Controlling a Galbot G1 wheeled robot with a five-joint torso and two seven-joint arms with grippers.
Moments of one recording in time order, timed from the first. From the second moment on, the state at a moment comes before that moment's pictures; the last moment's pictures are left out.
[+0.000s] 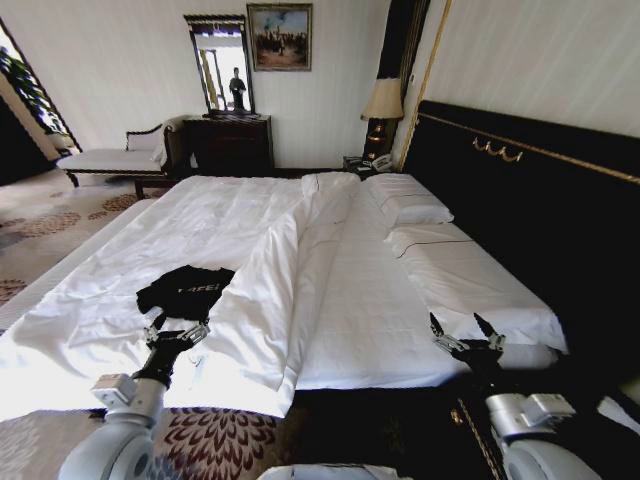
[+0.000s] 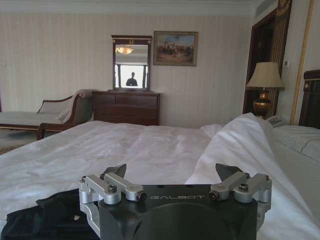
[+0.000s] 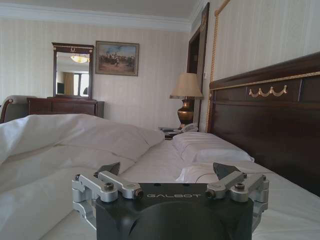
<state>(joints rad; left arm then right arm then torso) 1.78 -1.22 -0.81 -2.38 -0.50 0.19 -0.10 -1.84 1.36 0.94 2.33 0.38 -0.05 -0.10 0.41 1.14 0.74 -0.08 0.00</state>
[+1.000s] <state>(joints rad) 1.80 -1.23 -0.82 -2.37 -0.51 0.19 -0.11 -1.84 1.37 0.94 2.30 0.27 -0.03 -0.09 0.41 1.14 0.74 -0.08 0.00</state>
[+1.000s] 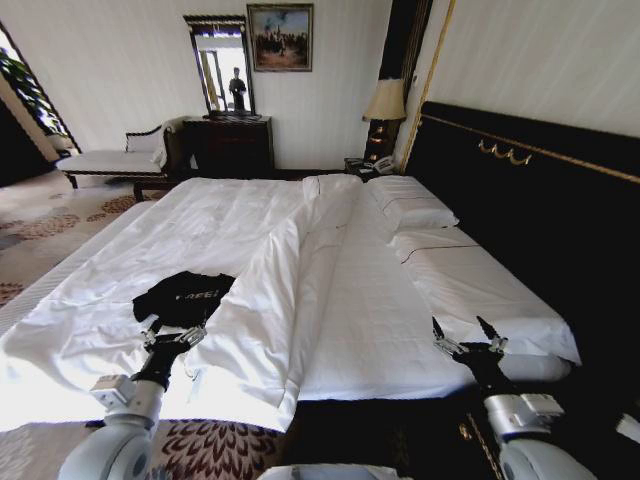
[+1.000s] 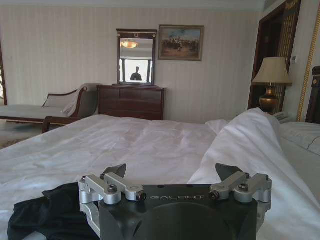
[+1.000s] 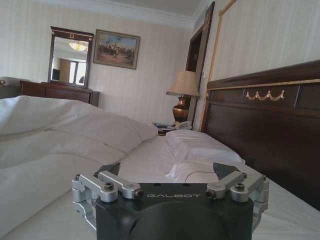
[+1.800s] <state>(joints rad) 1.80 -1.23 -0.82 -2.37 -0.51 0.19 -0.11 -1.84 1.38 0.94 2.31 0.27 -0.02 -0.10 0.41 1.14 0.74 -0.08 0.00</state>
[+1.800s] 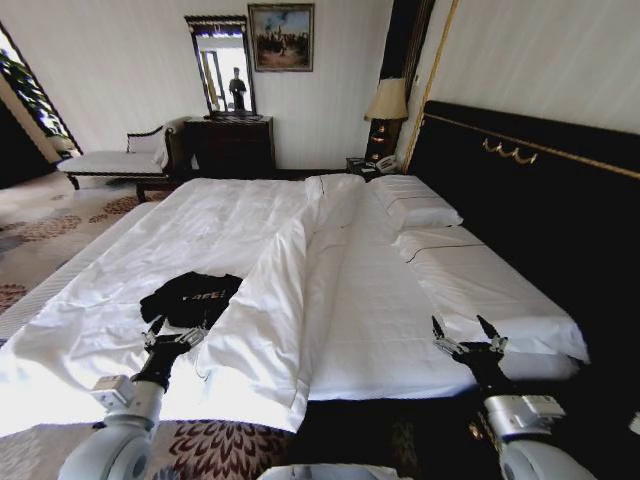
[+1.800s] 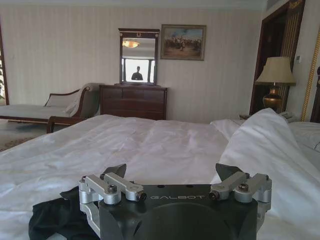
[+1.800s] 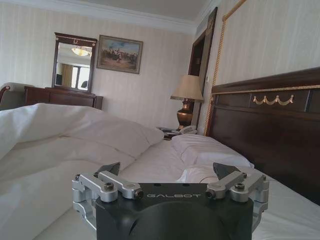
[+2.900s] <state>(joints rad) 1.81 -1.24 -0.81 -2.37 -0.51 0.19 -0.11 -1.86 1.39 0.88 2.30 0.24 -0.01 -0.10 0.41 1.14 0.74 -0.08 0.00</state>
